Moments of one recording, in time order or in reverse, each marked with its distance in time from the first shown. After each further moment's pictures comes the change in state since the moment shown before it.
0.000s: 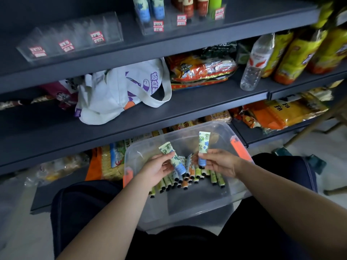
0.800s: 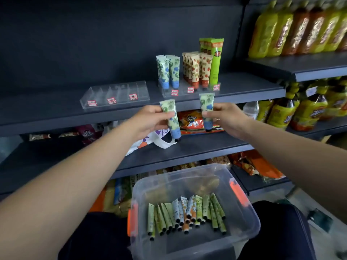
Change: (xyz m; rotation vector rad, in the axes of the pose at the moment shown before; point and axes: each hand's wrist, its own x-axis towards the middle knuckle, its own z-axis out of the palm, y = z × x) left_hand -0.118 0.206 0.059 0.466 -0.156 0.654; right_hand -0.100 -0.214 0.090 -0.419 0.225 -0.708
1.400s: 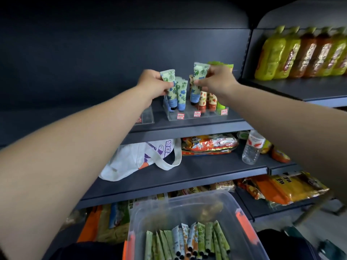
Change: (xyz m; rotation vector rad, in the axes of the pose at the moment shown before) left_hand 0.085 0.108 -0.026 0.227 0.344 0.246; right_hand 0.102 -0.119 0.023 -0.271 0.245 -0.210
